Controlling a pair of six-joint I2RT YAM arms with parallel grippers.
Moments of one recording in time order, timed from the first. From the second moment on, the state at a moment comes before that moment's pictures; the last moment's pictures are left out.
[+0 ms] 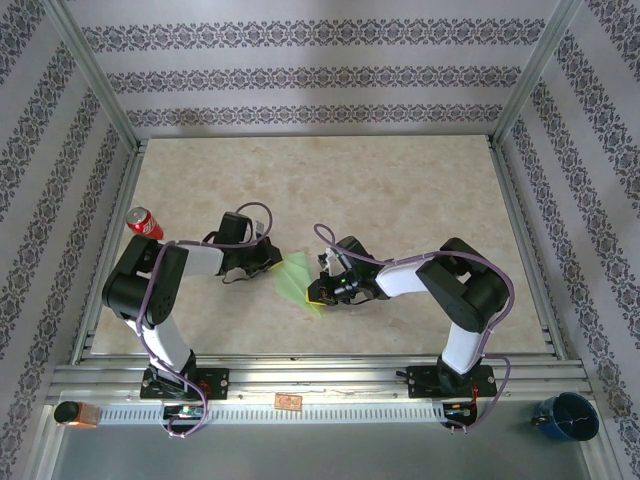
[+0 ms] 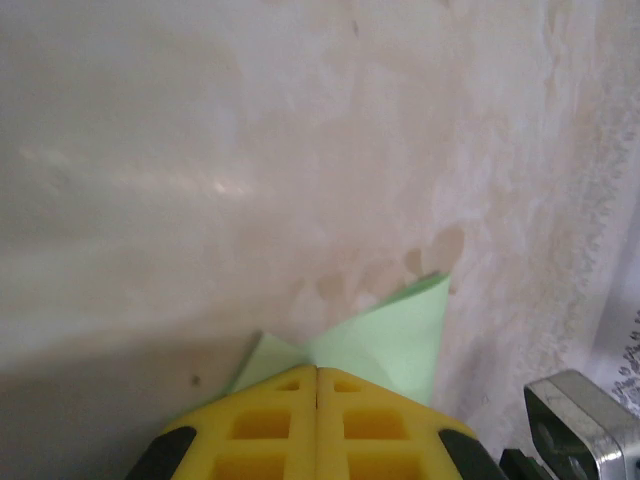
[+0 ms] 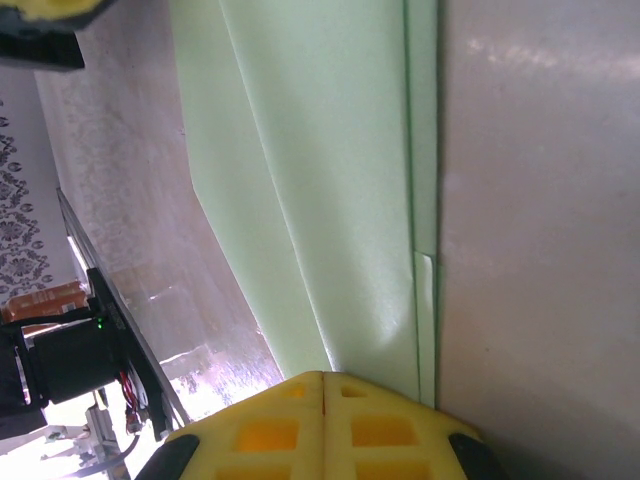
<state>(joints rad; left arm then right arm) -0.26 1.75 0.72 0.10 0.56 -0.80 0.72 1.79 0.69 0.20 -0.67 0.86</state>
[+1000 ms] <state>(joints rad) -0.47 1.66 0.71 0.03 0.47 -0.82 0.71 1.78 0.69 0.14 -0.70 0.83</state>
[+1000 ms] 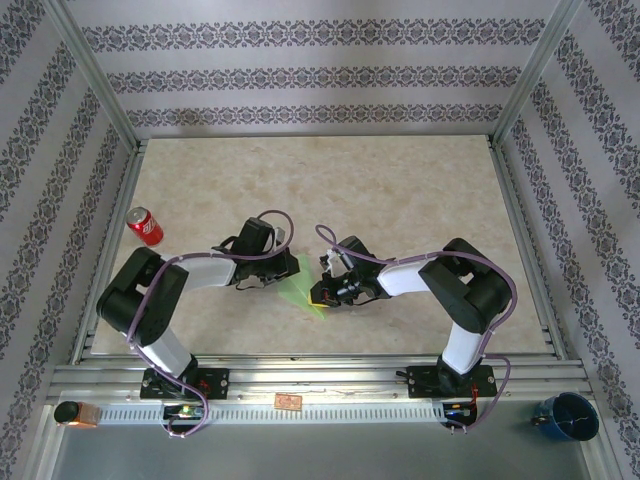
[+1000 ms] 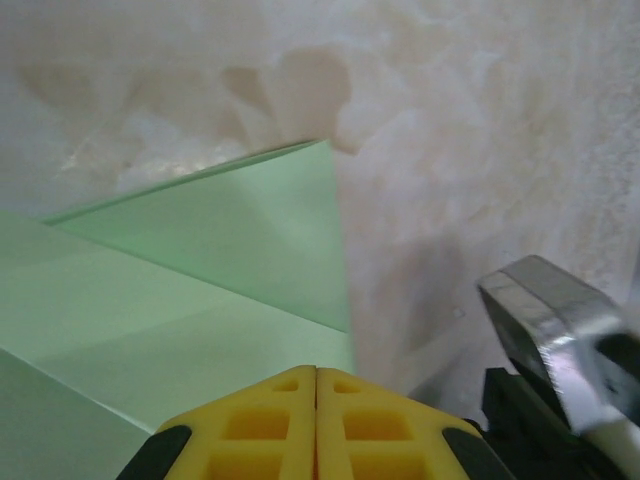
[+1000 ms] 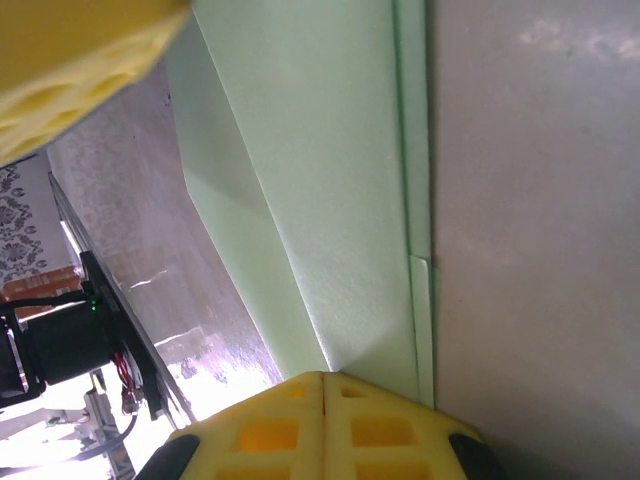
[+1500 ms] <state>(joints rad) -0.46 1.68 0.67 0.09 0.42 -0.81 0.72 1.76 0.79 0.03 -0.69 0.87</state>
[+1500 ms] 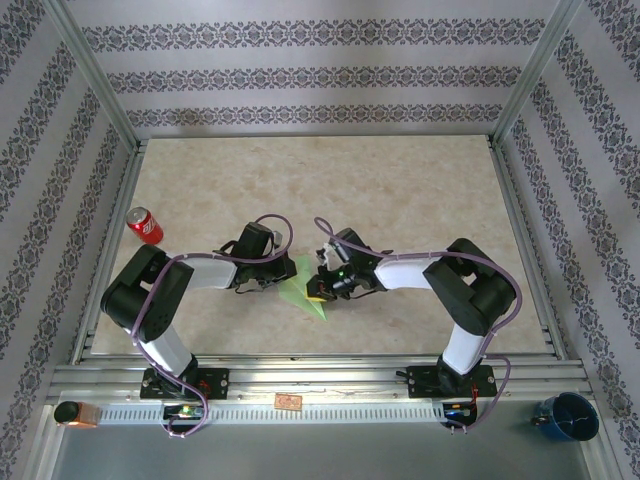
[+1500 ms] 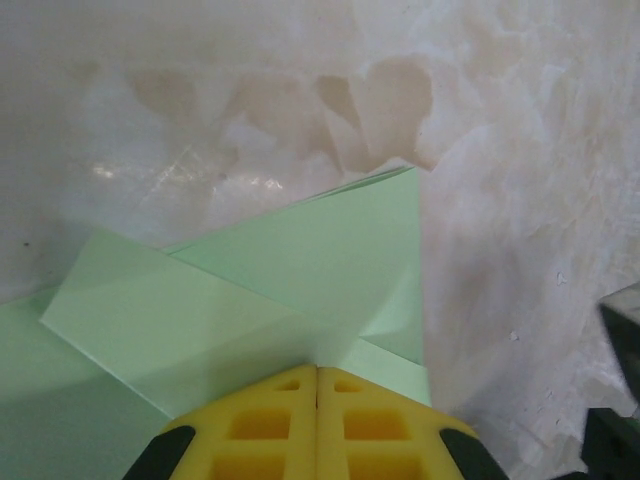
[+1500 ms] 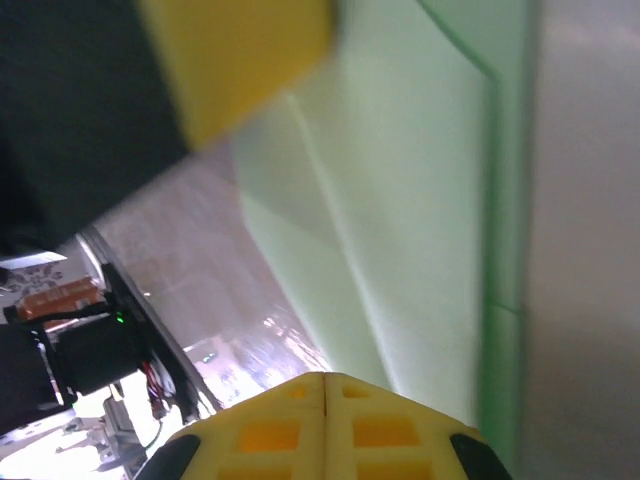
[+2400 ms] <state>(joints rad) -0.47 1.68 0.66 0.12 0.43 -0.81 0.74 1.76 0.76 0.05 -0.66 0.90</state>
